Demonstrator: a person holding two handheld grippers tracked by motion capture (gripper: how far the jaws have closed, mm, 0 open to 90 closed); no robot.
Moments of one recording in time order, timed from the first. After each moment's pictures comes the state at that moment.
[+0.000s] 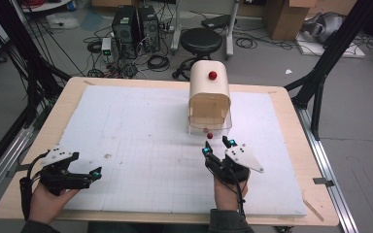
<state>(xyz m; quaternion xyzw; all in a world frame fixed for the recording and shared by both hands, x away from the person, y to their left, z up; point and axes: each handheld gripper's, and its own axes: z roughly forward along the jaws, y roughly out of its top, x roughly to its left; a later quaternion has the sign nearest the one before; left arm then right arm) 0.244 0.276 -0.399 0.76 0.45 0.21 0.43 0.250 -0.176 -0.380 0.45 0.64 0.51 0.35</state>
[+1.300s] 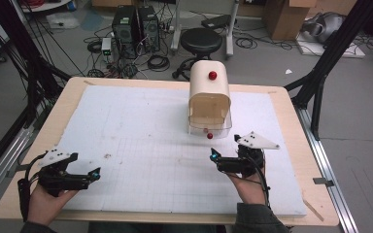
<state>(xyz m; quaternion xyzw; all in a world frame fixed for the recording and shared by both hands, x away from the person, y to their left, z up) 0.241 0.278 -0.399 0.75 0.45 0.20 0.43 0.277 -0.222 -0.368 0.41 0.74 0.48 0.24</state>
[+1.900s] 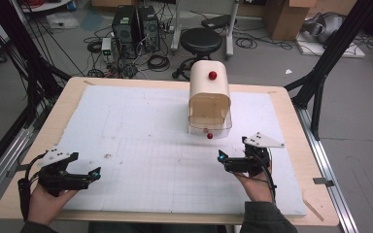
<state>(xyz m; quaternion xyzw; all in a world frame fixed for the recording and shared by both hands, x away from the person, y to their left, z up) 0.241 0.278 -0.398 0.75 0.45 0.20 0.44 0.288 -0.246 -0.385 0.42 0.74 0.46 0.23</state>
